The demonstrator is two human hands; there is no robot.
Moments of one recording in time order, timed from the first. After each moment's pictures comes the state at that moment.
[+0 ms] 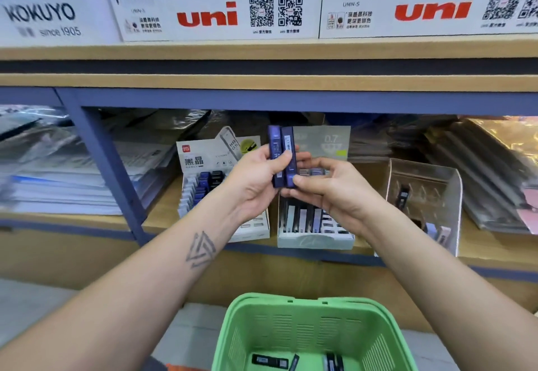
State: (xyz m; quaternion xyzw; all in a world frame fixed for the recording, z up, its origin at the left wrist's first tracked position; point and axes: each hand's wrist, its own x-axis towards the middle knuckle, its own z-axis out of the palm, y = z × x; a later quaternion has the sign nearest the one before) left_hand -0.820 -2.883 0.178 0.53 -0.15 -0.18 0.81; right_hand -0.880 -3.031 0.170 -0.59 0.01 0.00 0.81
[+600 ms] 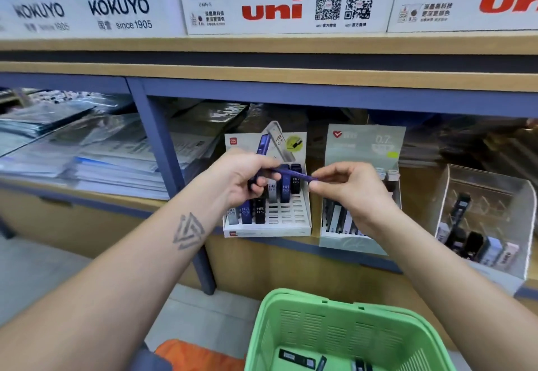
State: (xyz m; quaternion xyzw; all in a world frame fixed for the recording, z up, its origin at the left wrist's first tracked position) left_hand -0.801 -2.785 0.189 0.70 0.04 -0.18 0.69; right_hand -0.853 -2.984 0.154 -0.77 0.02 -0.09 0.63
